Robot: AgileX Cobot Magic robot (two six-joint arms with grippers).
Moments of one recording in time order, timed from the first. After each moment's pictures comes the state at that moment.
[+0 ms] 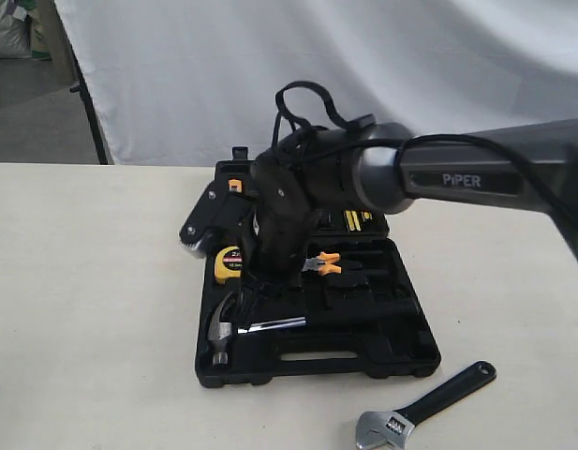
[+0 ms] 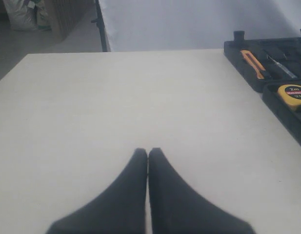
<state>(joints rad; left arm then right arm) 0.13 0.00 -0.01 0.02 0.10 -0.31 0.87 2.09 -1.55 -0.17 0.73 -0.41</state>
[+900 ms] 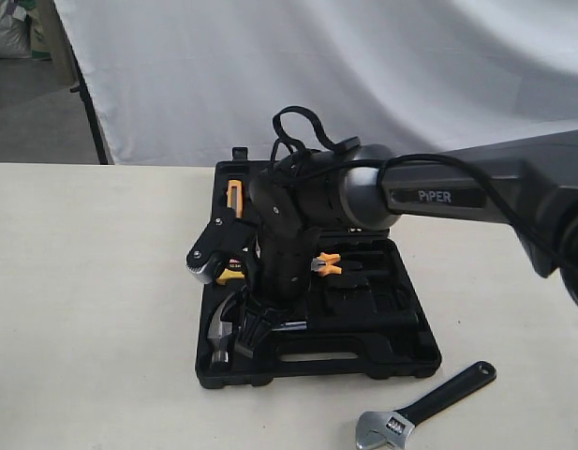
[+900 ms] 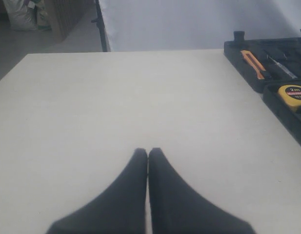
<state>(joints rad) 0.13 0.00 -0.01 0.02 0.10 -0.31 0.87 2.18 -1.54 -0.10 0.80 -0.41</state>
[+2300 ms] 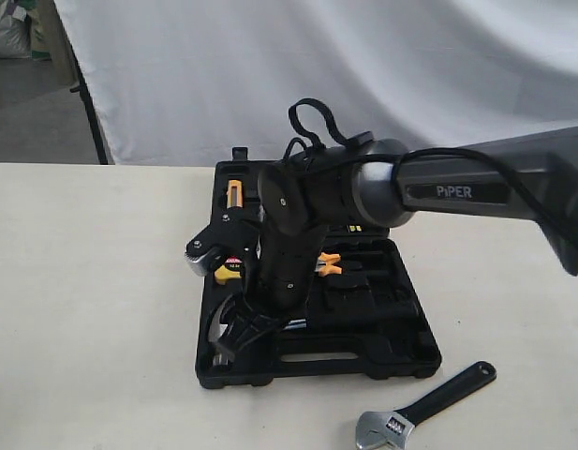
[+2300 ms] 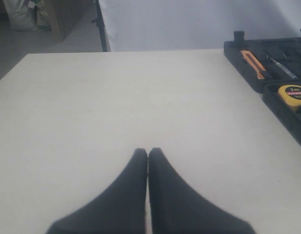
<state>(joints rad) 0.13 0.00 -0.01 0.02 0.10 -0.31 0.86 2.13 -1.50 0.03 0.82 -0.33</state>
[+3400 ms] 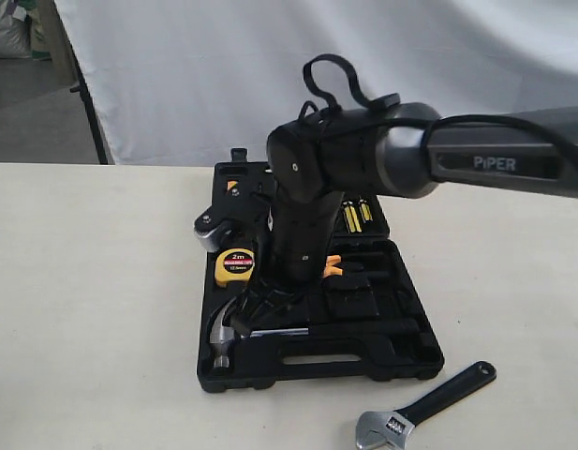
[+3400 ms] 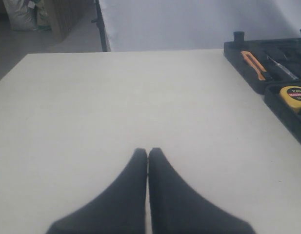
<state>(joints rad) 0.13 0.00 -0.01 0.02 0.10 -0.31 0.84 2.05 -1.54 -0.02 0.92 -0.31</state>
